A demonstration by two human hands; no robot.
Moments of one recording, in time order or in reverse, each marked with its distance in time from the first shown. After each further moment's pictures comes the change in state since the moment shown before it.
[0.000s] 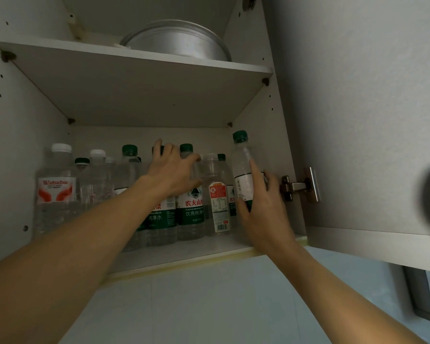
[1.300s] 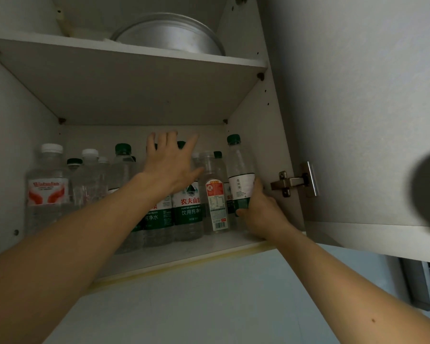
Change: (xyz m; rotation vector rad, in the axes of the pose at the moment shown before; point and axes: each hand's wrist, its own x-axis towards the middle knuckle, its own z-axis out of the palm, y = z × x) left_hand -0.009 0.011 -0.017 -0.019 0.067 -0.056; right_hand 0.017 -0.002 -0.002 -0.026 -0.388 0.503
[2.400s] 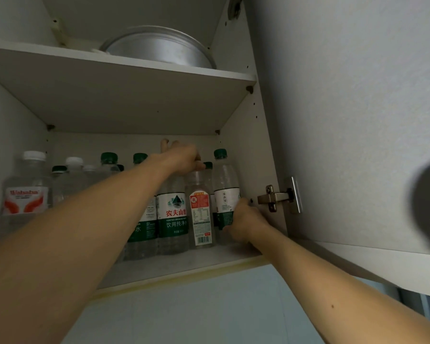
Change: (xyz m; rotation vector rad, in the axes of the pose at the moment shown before) left_hand 0.081 0.023 0.000 -0.162 -0.292 0.025; right_hand 0.025 -0.001 -0.007 -0.158 -0.119 0.096
